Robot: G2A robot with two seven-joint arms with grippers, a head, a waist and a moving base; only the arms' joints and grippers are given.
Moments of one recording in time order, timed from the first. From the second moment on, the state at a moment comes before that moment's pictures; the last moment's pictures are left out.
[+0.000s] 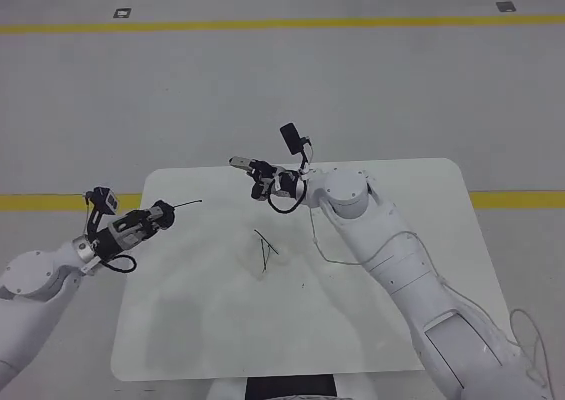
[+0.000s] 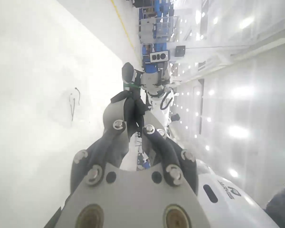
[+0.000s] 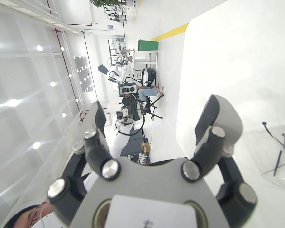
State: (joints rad) left arm 1.51 -0.64 -1.31 -1.49 -0.82 -0.29 -0.78; right arm -0.84 -1.53 0.97 -1.09 0.07 0.14 0.74
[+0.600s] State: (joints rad) left arm 1.48 -0.68 -1.34 -1.35 -1.26 -0.16 -1.15; right arm -0.85 -1.54 0.99 -1.04 0.26 0.12 0.87
